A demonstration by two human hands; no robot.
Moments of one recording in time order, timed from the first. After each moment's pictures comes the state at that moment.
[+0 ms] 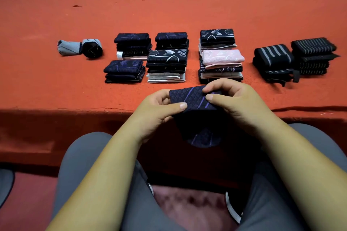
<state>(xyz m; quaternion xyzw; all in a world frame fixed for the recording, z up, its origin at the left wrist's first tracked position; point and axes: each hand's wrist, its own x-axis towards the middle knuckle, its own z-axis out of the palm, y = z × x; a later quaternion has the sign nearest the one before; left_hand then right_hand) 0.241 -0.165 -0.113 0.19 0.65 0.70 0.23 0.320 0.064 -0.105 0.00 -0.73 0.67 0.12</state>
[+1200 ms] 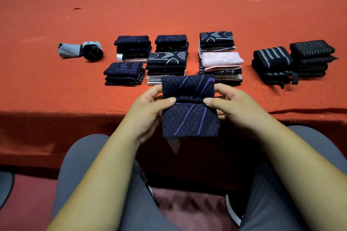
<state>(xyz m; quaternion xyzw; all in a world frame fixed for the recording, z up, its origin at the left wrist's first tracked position) 0.237 -0.171 -0.107 0.15 0.61 0.75 0.21 0.316 0.066 -0.106 -0.02 -0.72 0.70 0.01</state>
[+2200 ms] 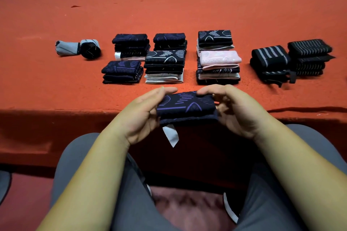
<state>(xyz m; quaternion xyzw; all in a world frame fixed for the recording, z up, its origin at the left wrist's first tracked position) 0.244 -0.179 -0.096 0.11 0.60 0.74 0.28 0.320 0.060 -0.100 -0.02 -0.58 0.81 -0.03</state>
